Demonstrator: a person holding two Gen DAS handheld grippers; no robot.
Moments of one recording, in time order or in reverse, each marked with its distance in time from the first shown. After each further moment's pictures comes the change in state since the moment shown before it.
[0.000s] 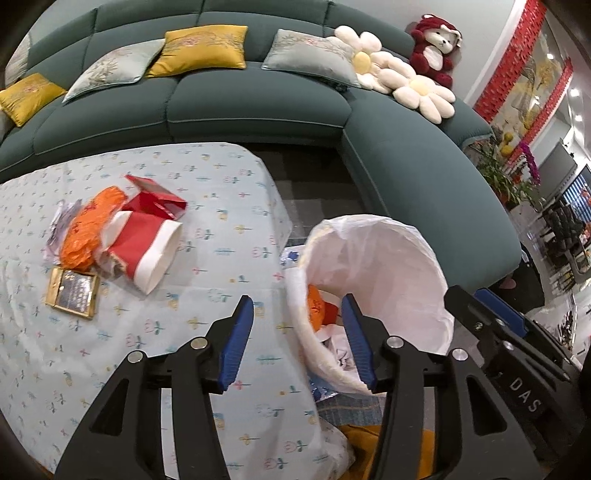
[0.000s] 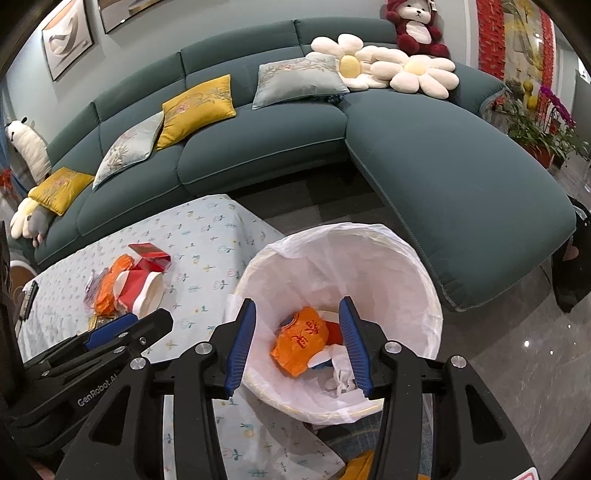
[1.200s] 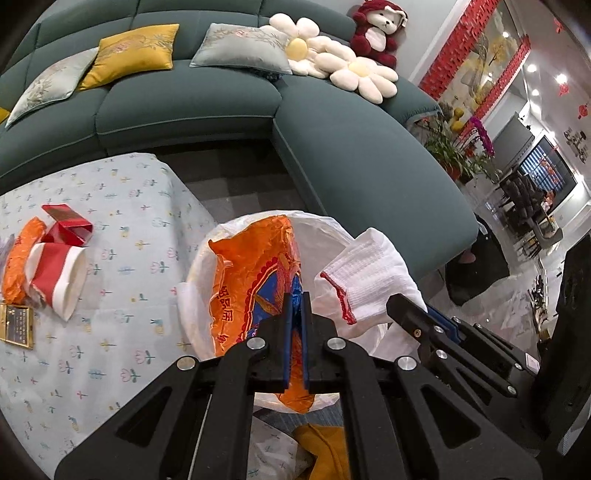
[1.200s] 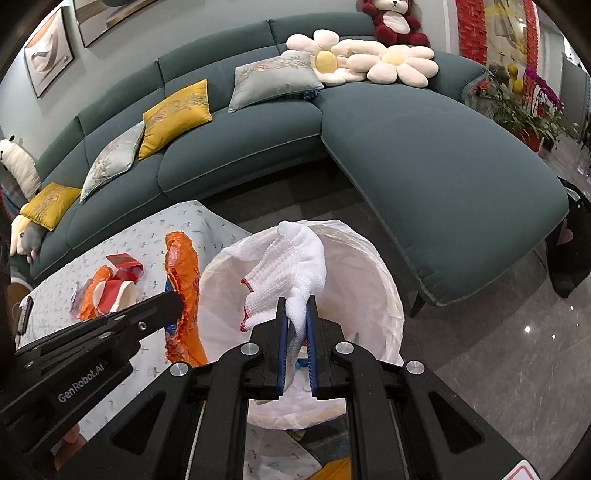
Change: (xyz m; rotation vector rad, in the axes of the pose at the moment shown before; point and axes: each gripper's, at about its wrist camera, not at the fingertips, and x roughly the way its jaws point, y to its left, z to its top) left arm 0.026 -0.083 0.012 0.121 0.049 -0.192; right arm 0.008 -0.060 0.002 0.065 0.007 -0.020
